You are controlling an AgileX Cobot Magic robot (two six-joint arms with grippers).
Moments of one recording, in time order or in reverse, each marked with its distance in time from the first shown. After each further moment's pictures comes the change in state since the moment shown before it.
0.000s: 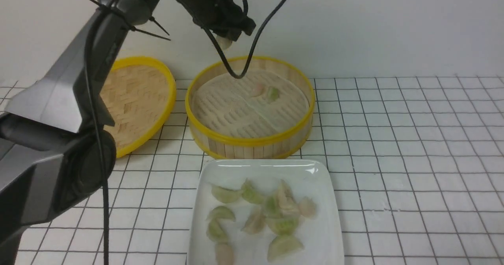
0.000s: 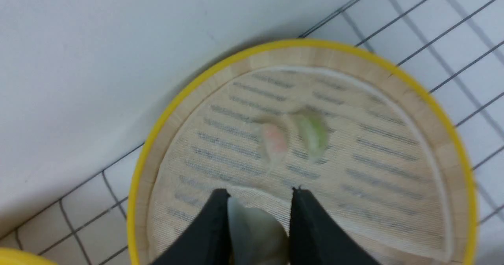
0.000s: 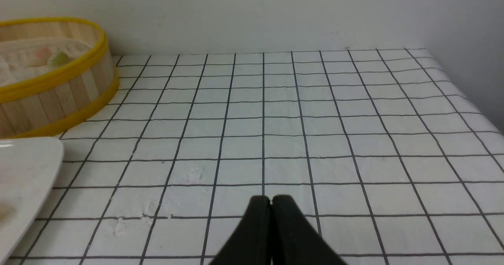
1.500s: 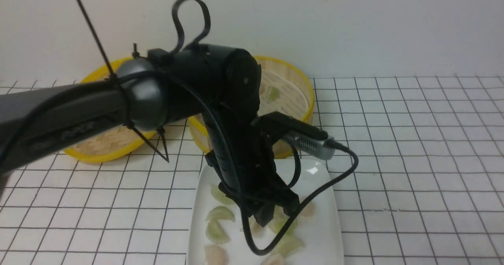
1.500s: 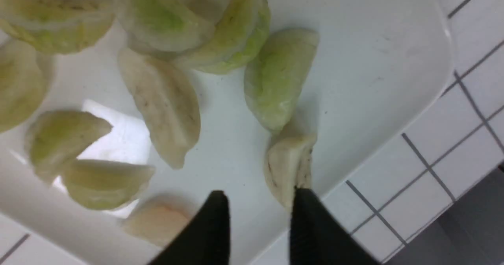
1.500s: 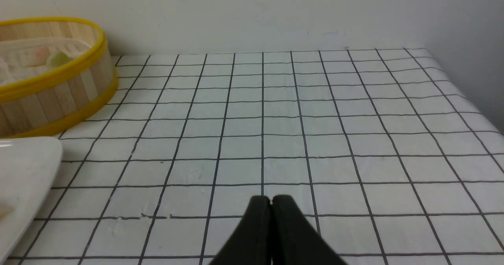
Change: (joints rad) right arm 0.000 0.000 0.000 0.000 0.000 0.000; left arm -0.331 -0.542 1.248 -0.095 -0.086 -0.117
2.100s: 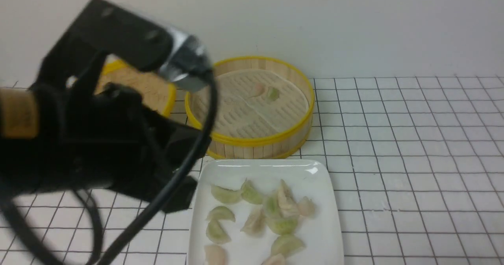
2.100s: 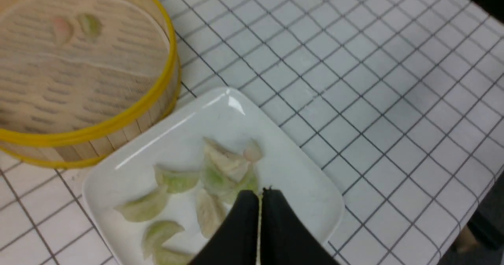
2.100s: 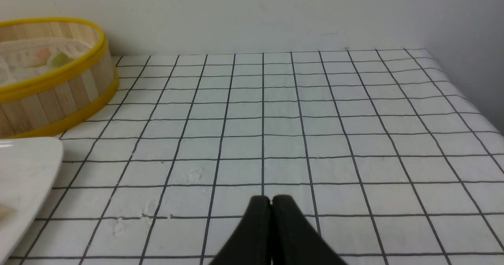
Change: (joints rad) right arm 0.000 0.000 0.000 0.000 0.000 0.000; left arm 0.001 -0.904 0.504 0.014 -0.495 -0.046
